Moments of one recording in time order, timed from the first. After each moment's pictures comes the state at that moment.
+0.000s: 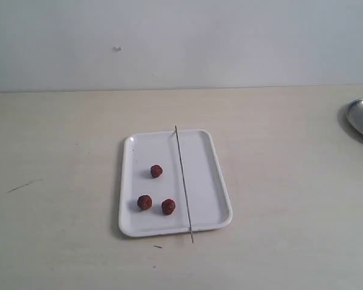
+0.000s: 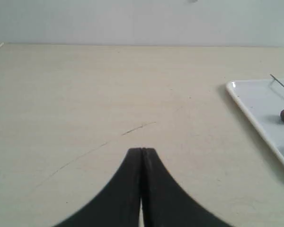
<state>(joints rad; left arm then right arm) -0.02 0.00 0.00 -0.13 0.37 0.12 -0.03 0.00 0.00 -0.03 0.21 0.42</state>
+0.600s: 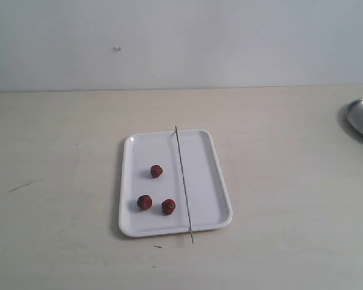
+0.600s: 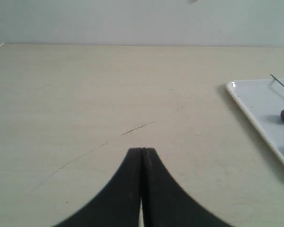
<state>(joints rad) -0.02 0.00 0.00 -0.13 0.37 0.12 -0.03 0.00 0.00 -0.04 -0.04 0.42</state>
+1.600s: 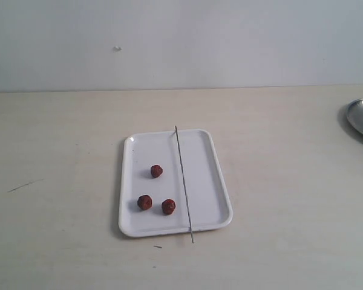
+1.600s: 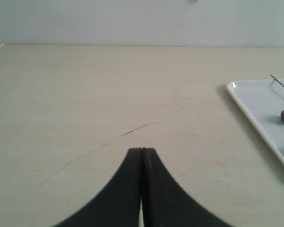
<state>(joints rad) -0.02 0.00 0.00 -0.13 0.37 0.12 -0.03 0.34 -0.52 -0.23 0.23 0.61</state>
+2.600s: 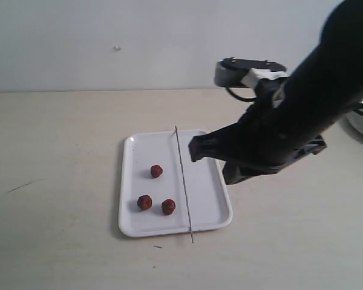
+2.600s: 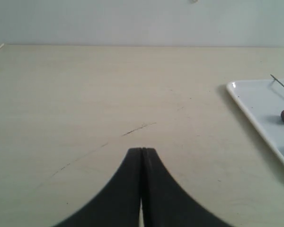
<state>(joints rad) -0.02 0.00 0.00 -0.13 0.37 0.12 0.49 1.52 -1.04 0.15 0.80 0.30</state>
